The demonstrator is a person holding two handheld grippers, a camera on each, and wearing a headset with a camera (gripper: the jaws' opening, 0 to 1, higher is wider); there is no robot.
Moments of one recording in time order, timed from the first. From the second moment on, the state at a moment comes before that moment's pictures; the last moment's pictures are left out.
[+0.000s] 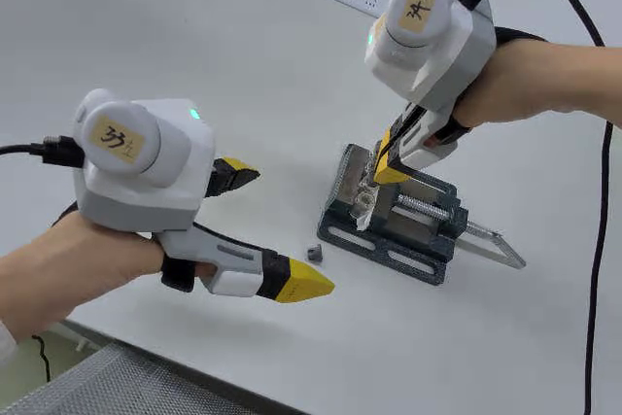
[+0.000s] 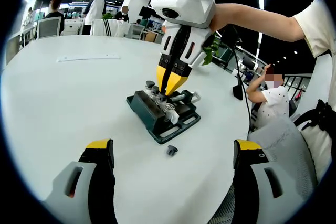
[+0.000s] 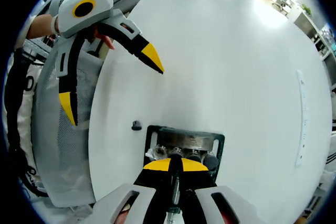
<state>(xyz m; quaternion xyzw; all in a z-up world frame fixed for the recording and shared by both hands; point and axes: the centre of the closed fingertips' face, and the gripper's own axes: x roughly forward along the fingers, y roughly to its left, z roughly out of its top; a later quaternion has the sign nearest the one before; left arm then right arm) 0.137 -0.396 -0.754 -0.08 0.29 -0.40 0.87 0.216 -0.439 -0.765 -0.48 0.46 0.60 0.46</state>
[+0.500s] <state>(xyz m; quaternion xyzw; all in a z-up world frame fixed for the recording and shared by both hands) 0.137 -0.399 -0.757 -0.08 0.29 -0.40 0.86 0.215 -0.443 -0.766 -0.49 0.46 0.58 0.46</state>
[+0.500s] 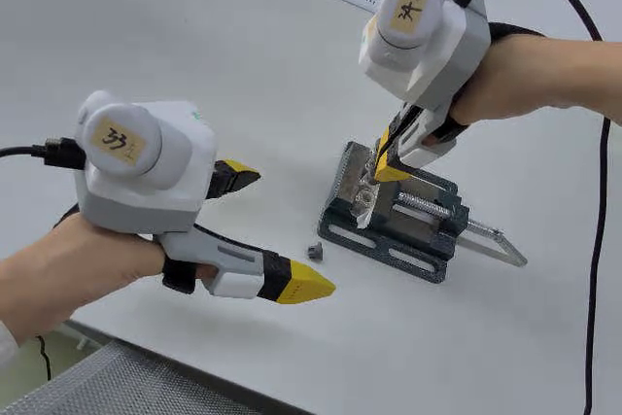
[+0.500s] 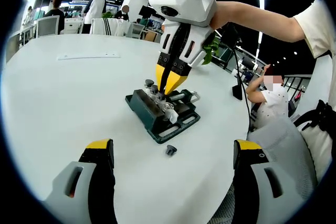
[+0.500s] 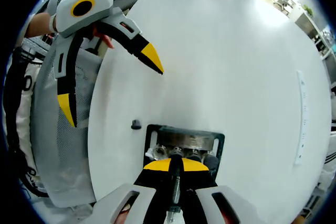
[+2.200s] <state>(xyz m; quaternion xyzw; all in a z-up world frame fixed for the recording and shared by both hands) 0.138 -0.397 -0.758 -0.10 0.29 -0.40 0.87 0.216 -0.441 -0.769 -0.48 0.48 0.58 0.45</state>
